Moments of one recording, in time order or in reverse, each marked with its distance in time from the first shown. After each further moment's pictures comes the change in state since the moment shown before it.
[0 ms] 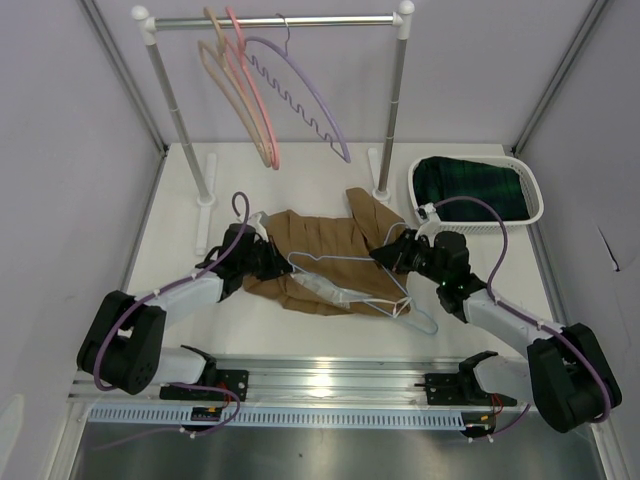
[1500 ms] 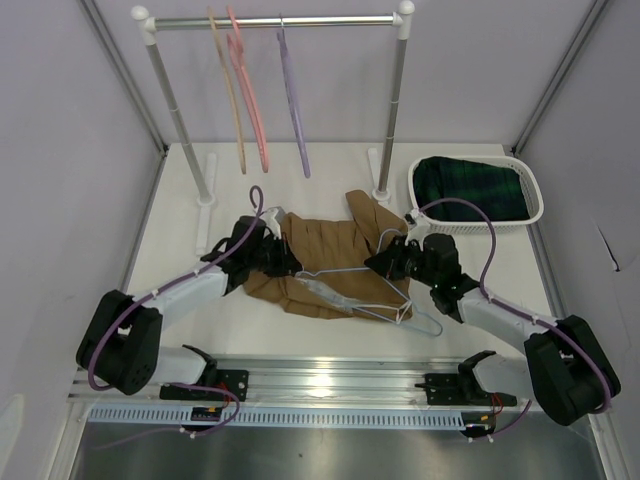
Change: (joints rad) left arm -0.073 0.000 0.095 -0.102 0.040 0.098; right arm 0.075 0.037 0.005 -0.058 0.040 -0.082
